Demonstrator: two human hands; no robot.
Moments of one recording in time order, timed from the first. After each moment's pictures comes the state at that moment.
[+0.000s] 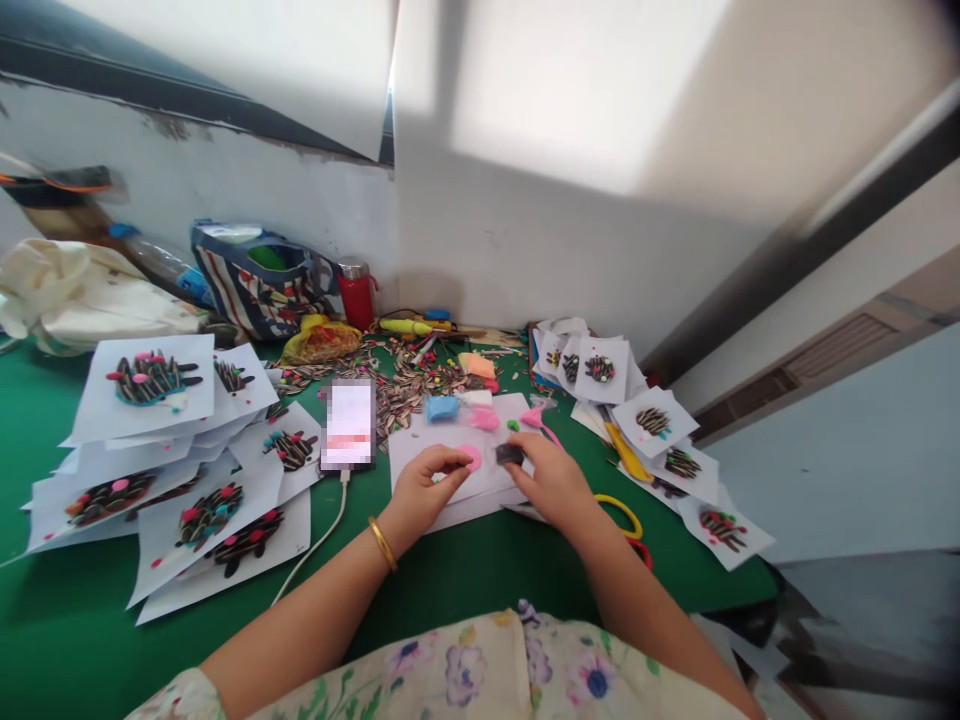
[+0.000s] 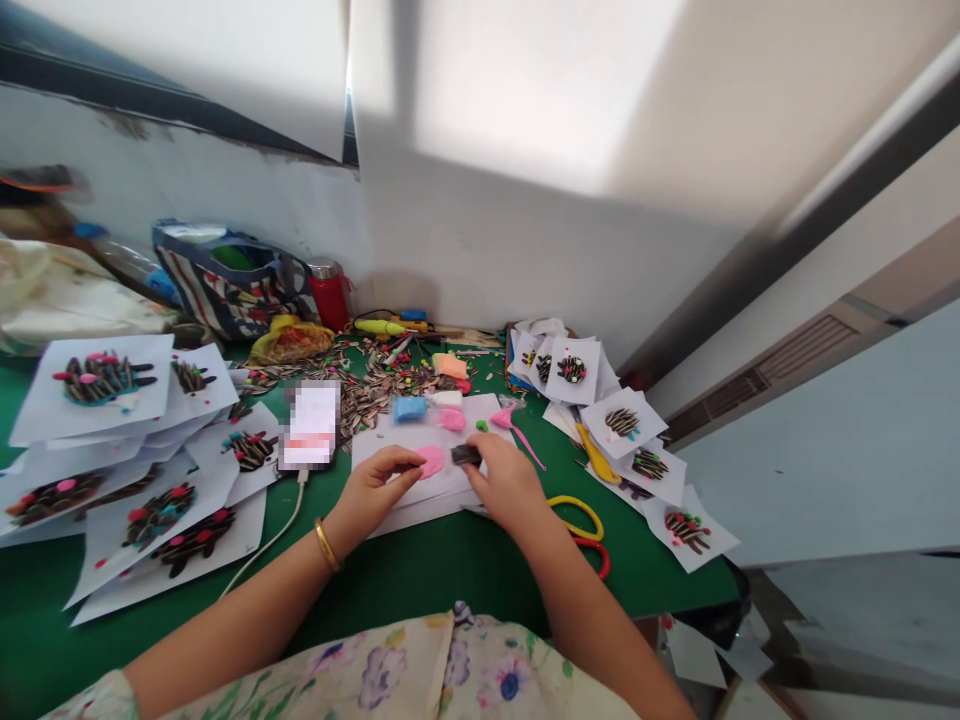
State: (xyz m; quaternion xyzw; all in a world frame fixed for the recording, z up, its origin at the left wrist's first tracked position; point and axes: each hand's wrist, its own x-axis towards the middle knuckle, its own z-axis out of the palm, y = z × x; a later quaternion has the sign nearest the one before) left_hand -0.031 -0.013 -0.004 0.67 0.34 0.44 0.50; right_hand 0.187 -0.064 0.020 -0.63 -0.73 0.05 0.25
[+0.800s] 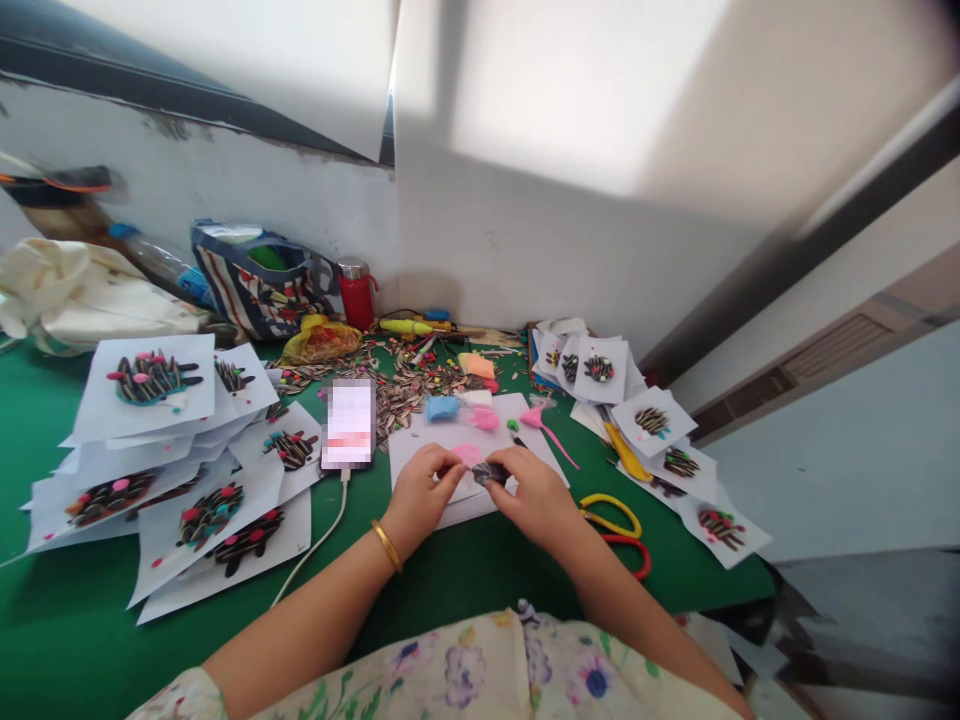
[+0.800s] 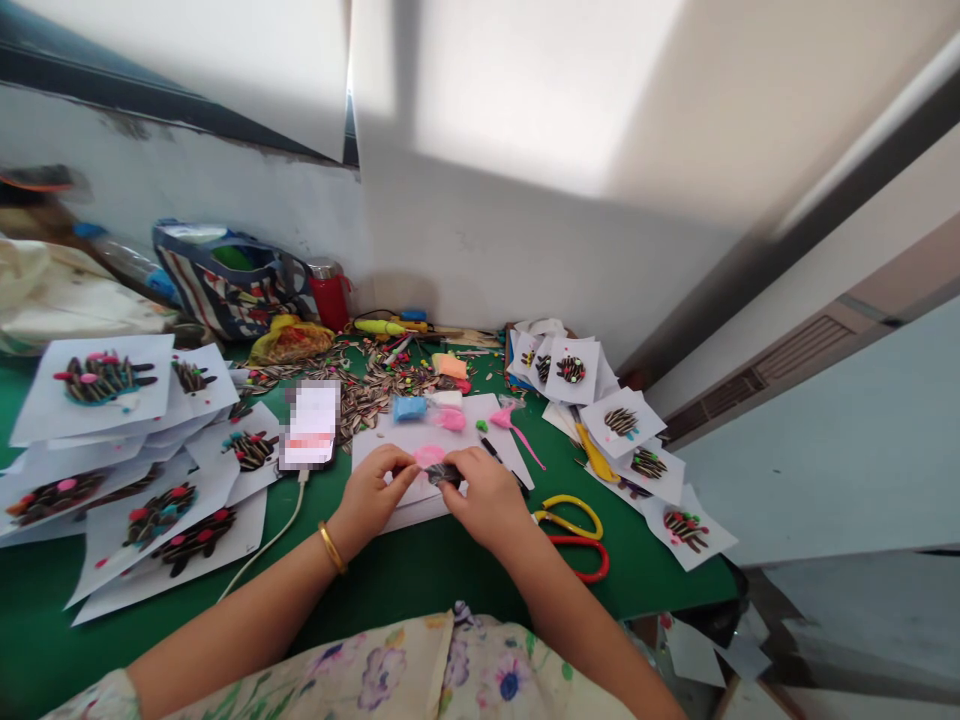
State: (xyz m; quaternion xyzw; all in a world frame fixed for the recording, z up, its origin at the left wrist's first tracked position) left_hand -0.034 -0.010 -0.010 0.74 0.38 0.43 0.36; right_hand 0.151 -0.079 0.027 -0.61 -0.73 0.10 0.28
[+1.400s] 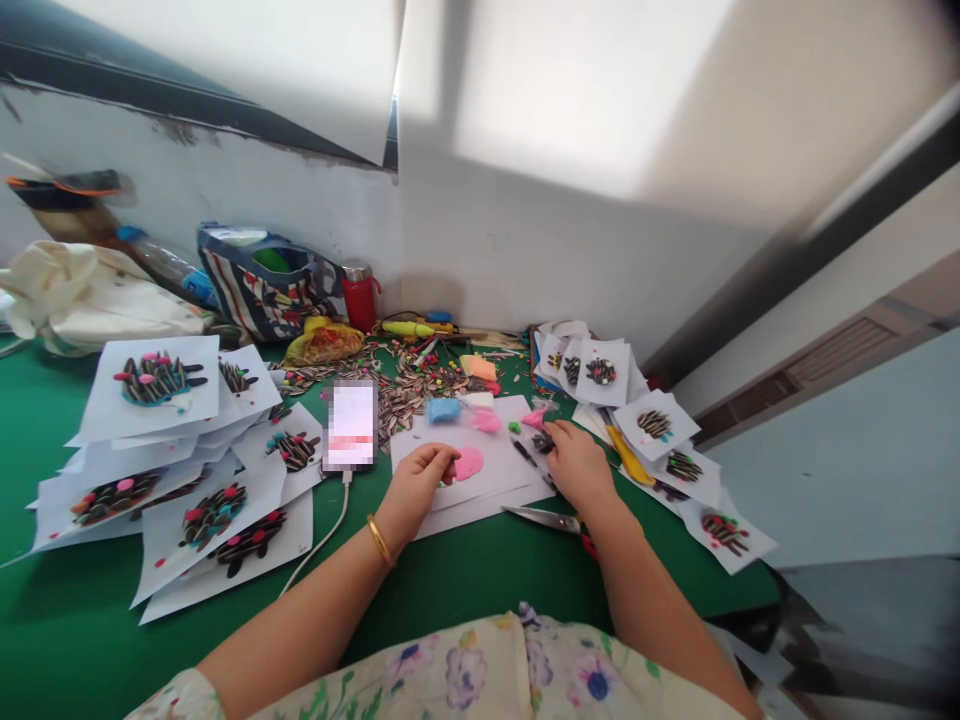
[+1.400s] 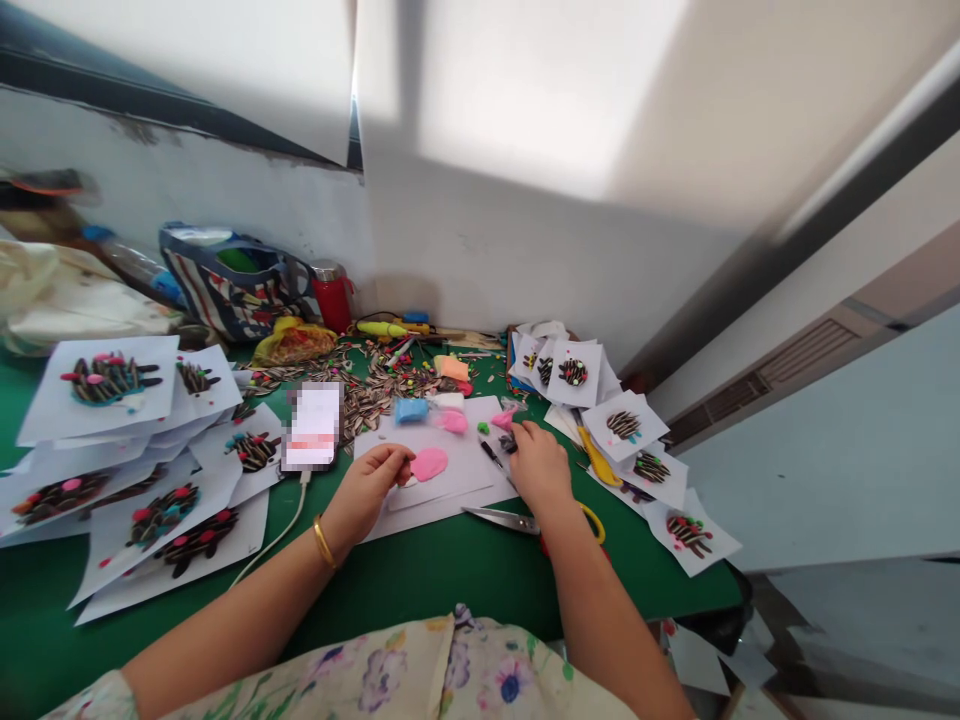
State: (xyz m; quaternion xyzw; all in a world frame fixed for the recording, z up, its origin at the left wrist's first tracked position) left_hand -0.032 -0.005 -0.014 0.51 0.36 0.44 0.64; right_hand 0.232 -0.050 0.003 -0.77 -0.63 -0.06 0.11
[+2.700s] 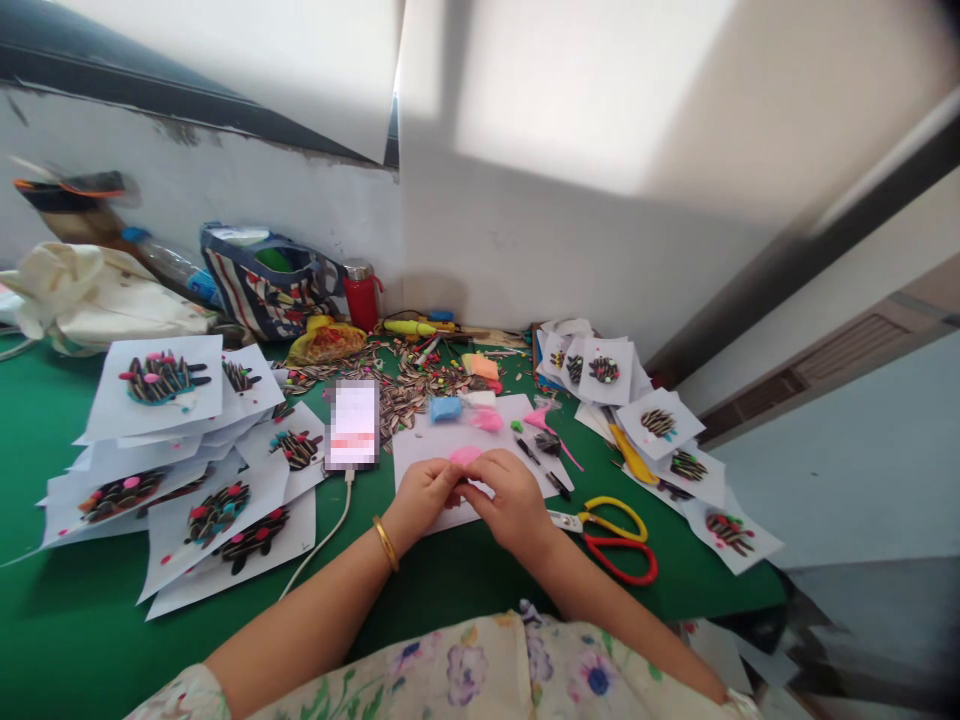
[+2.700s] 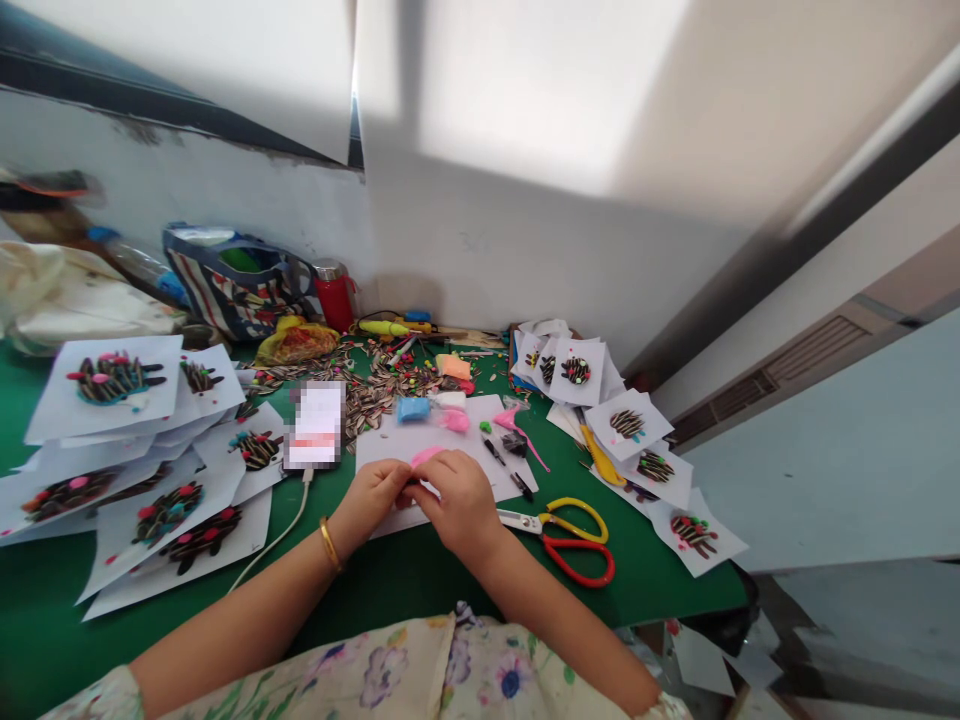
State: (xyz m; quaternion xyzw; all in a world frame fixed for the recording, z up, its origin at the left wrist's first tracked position) left_hand -0.037 -0.012 -0.007 0.67 0.36 0.34 0.56; right_hand 0.116 -0.071 0.023 -0.54 -0.75 0.10 0.37
